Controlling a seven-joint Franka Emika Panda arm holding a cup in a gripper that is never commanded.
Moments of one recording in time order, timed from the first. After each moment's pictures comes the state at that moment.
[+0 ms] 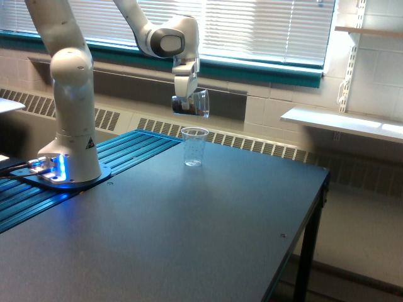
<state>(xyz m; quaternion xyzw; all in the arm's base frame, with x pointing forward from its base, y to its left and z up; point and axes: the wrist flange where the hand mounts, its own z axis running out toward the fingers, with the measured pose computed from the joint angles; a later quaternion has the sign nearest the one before) 0.198 0.323 0.310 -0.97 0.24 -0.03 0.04</state>
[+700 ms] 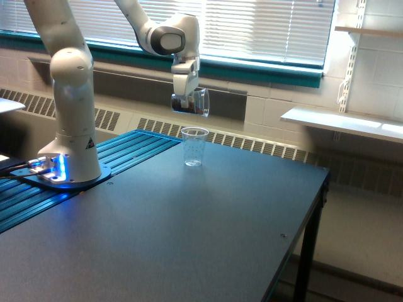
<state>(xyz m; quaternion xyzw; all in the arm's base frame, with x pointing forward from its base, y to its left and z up) 0.200 0.326 0.317 -0.96 0.27 -0.03 0.04</state>
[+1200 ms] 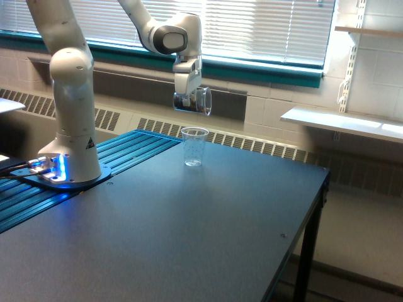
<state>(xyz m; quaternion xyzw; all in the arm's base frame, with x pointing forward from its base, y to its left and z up) 0.198 0.338 0.319 -0.96 0.29 -0.02 0.04</state>
